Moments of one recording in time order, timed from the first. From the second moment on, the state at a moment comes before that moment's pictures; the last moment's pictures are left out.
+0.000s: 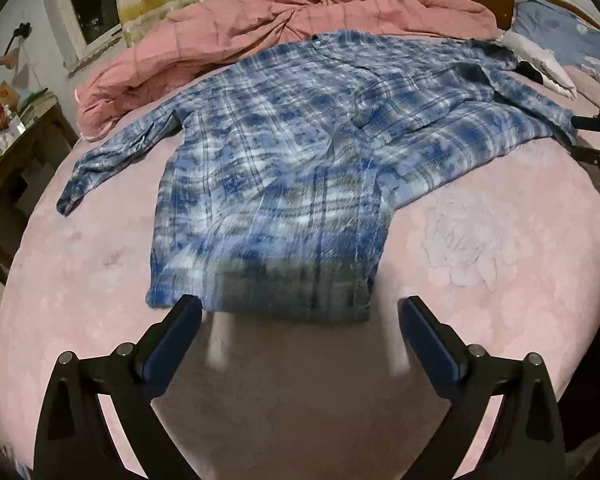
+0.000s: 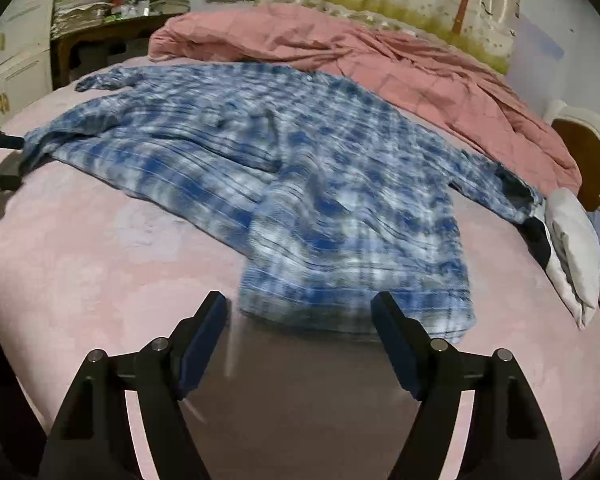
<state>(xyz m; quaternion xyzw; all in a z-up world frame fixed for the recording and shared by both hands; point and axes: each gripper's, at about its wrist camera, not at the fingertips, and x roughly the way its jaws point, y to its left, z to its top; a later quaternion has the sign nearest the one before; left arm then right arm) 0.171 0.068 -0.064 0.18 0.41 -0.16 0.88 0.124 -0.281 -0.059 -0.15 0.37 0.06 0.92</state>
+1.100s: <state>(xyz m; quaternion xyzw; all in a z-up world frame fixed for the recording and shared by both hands) 0.301 0.135 -0.053 -0.03 0.40 -0.05 0.91 0.231 -0.437 -0.034 0.08 0.32 -0.03 0.94</state>
